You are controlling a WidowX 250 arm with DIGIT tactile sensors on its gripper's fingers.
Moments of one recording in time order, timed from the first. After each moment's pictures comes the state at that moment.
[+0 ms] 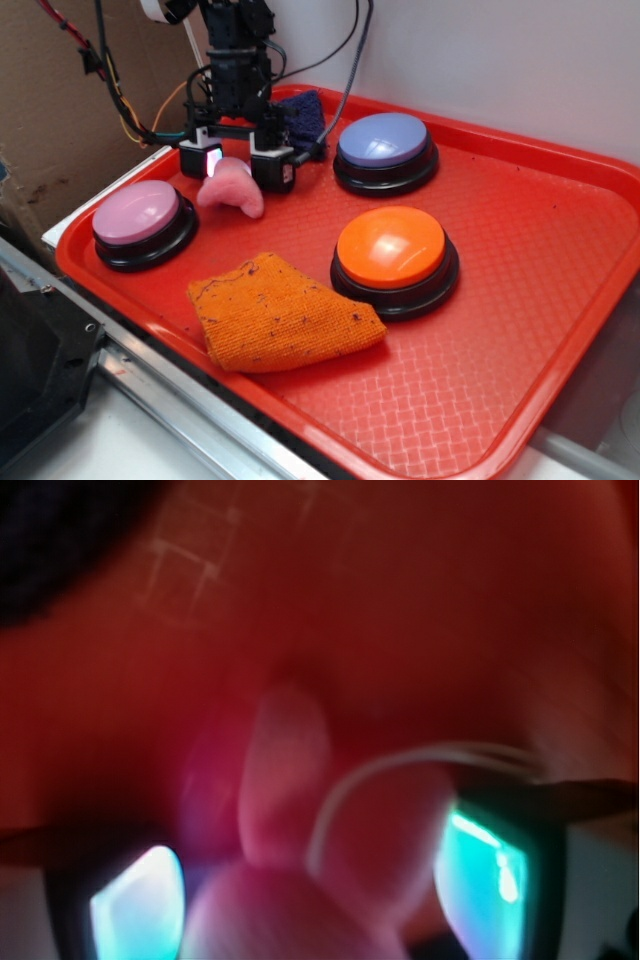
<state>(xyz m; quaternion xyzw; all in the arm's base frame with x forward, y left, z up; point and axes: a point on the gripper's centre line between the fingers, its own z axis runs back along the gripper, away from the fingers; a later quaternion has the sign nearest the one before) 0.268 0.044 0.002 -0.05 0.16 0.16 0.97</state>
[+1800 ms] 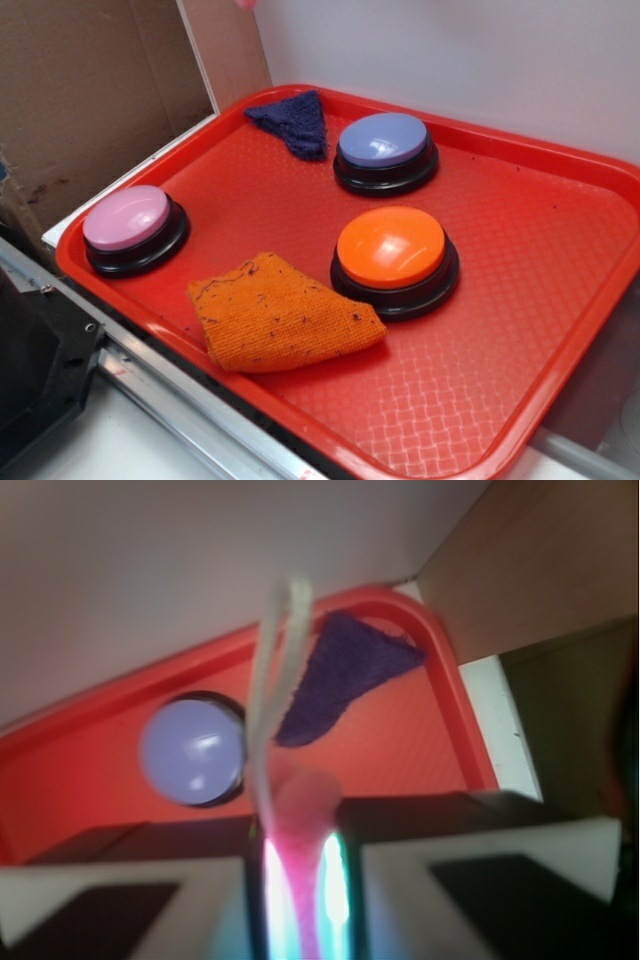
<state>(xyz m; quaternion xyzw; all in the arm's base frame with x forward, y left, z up) 0.298 0.005 0.224 -0.03 -0.04 0.19 0.98</state>
